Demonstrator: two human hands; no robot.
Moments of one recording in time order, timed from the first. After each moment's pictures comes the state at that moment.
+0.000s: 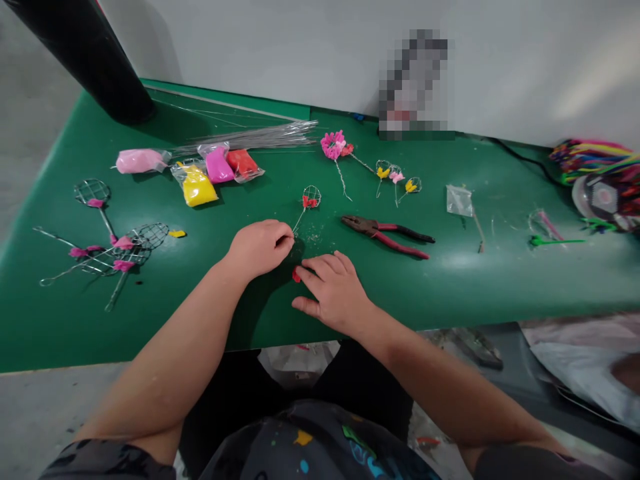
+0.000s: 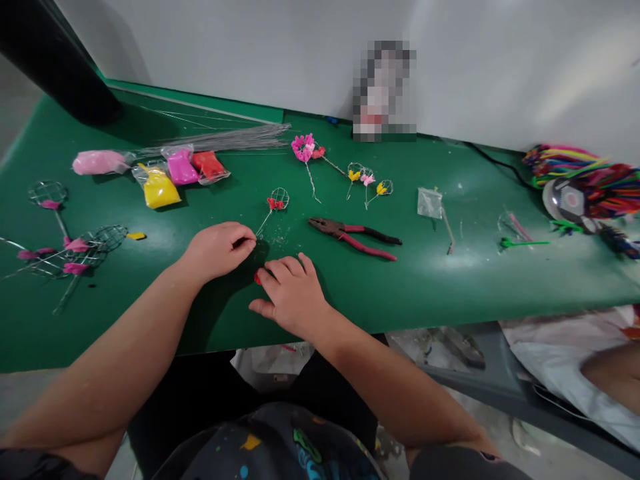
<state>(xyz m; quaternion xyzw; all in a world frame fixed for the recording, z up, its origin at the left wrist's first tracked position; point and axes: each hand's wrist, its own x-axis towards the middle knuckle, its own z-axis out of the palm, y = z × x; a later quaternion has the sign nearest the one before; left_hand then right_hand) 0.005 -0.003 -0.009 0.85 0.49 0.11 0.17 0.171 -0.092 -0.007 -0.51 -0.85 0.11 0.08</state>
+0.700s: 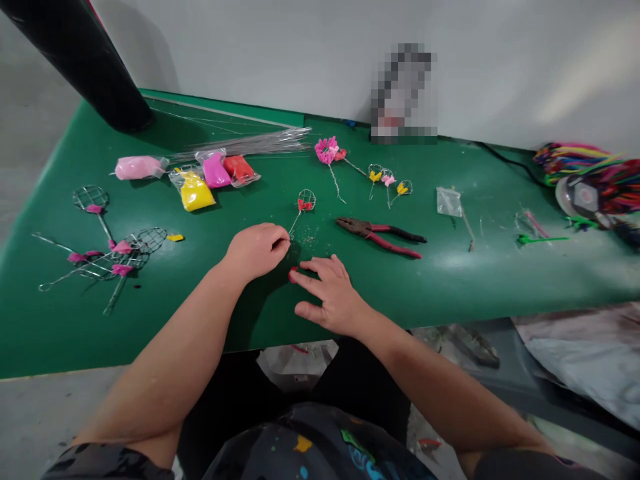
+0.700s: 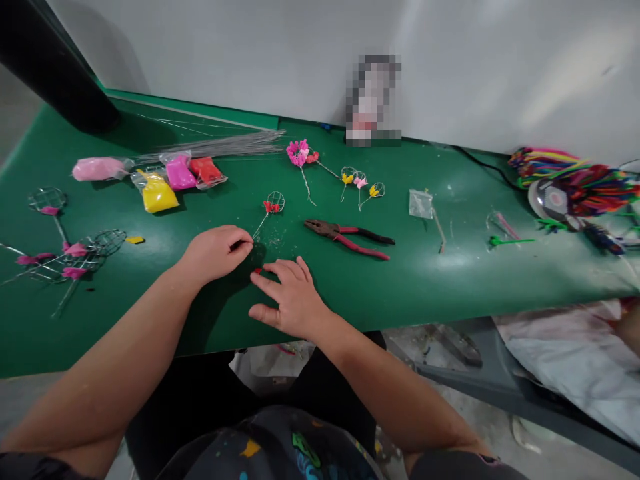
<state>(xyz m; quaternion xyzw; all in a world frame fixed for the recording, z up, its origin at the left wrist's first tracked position) 0.005 -0.004 -0.008 0.85 0.48 0.11 0.17 0.176 -0.101 -0.014 -0.51 -0.85 0.14 0.08</state>
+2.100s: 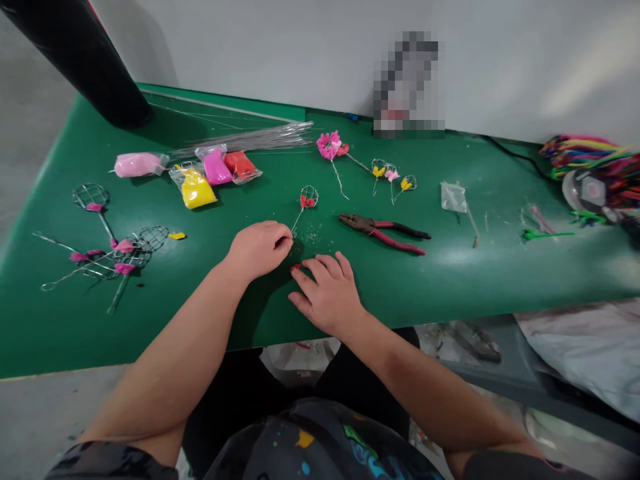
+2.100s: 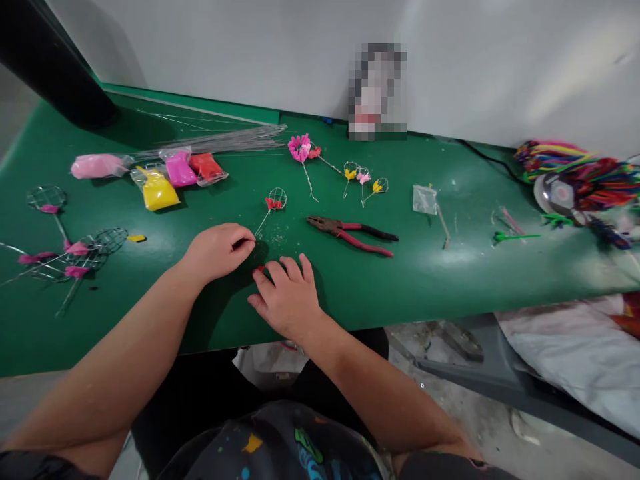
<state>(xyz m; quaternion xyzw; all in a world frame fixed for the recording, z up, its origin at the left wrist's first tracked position) 0.004 -0.004 -0.010 0.86 0.47 0.11 0.17 0.154 -0.105 -0.013 -0.56 -0.82 0.05 0.09</state>
